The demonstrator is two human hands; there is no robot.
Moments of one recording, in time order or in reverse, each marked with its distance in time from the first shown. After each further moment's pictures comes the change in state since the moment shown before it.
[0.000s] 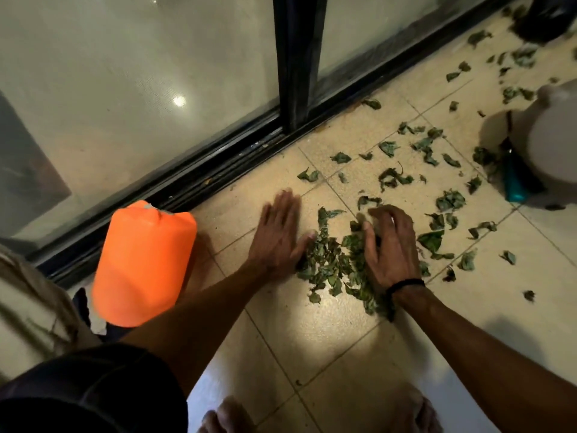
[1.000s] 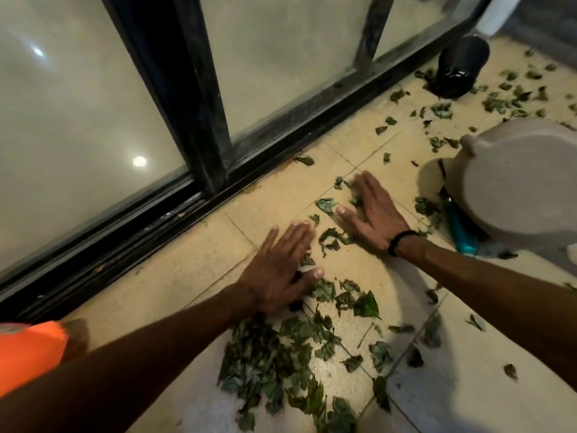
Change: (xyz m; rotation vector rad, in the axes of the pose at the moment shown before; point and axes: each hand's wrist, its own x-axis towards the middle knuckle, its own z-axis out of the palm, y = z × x) left_hand 0.143 0.074 0.015 0.019 -0.152 0.408; right_hand 0.197 0.148 -0.006 -0.120 -0.293 -0.054
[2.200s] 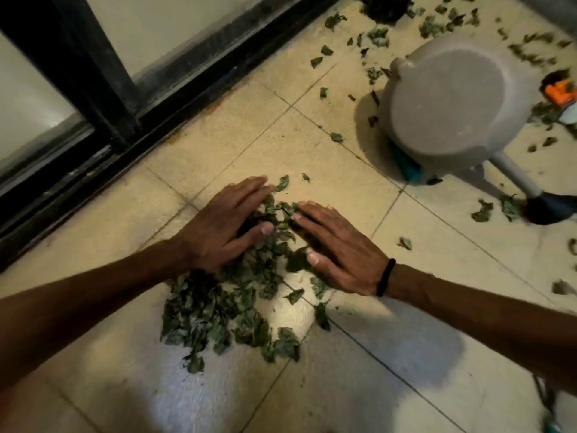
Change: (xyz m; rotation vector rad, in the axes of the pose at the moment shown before) left_hand -0.003 0.022 -0.019 -0.164 0.023 0.205; right_hand -0.178 -0.011 -0.001 0.048 -0.127 -0.295
